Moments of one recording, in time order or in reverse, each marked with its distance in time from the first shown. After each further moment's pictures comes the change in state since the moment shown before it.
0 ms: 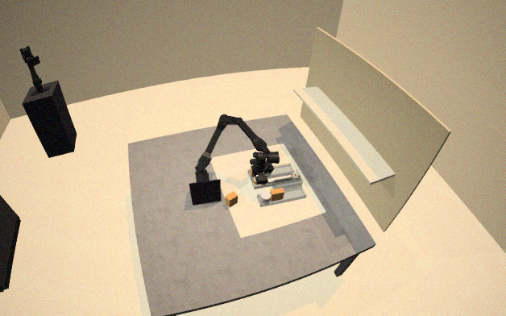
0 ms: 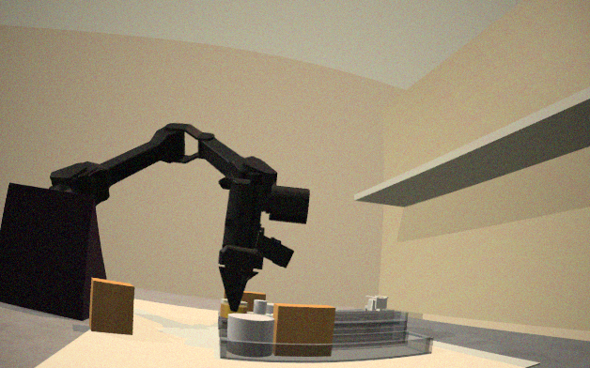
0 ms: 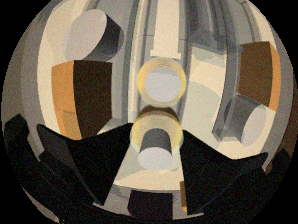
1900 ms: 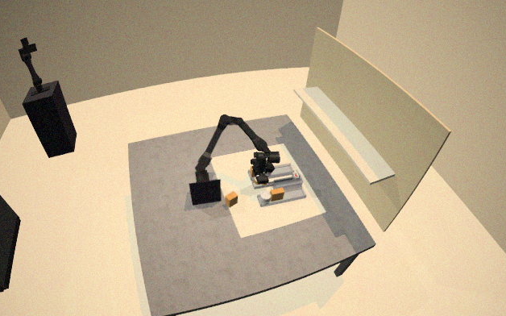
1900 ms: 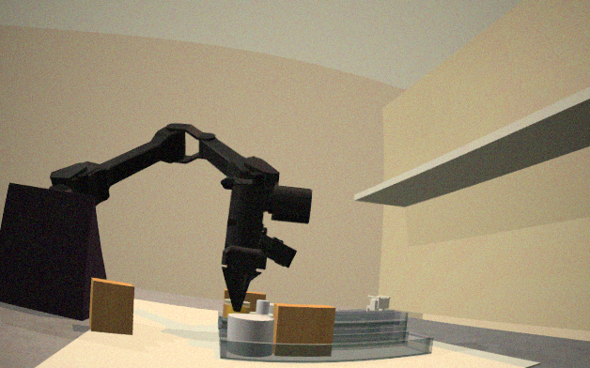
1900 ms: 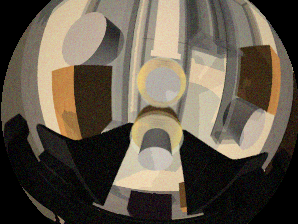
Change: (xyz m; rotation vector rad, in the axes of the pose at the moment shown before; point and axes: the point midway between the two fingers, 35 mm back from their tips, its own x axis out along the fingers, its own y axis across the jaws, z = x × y) arm 0.000 0.000 0.004 -0.003 -0.003 0.001
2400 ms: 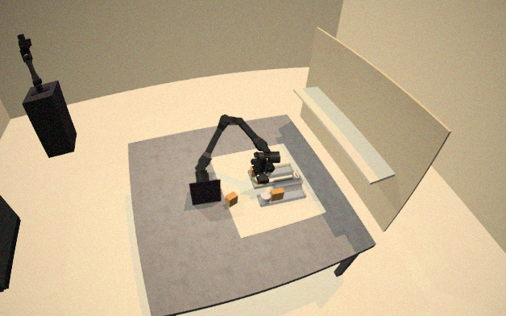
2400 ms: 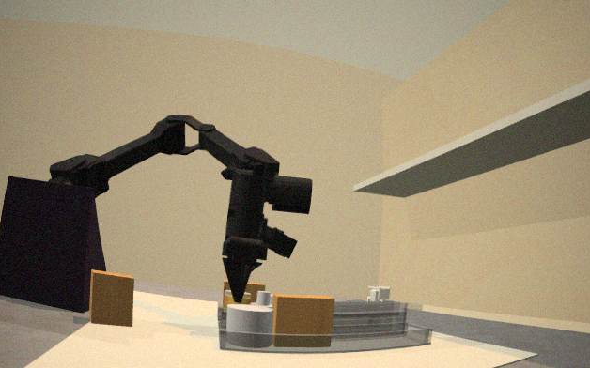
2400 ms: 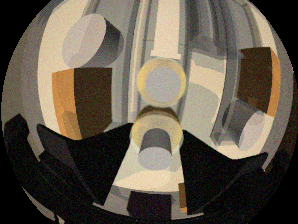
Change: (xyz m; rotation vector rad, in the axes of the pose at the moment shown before) arm 0.000 0.000 0.002 -0.002 -0.001 0.000
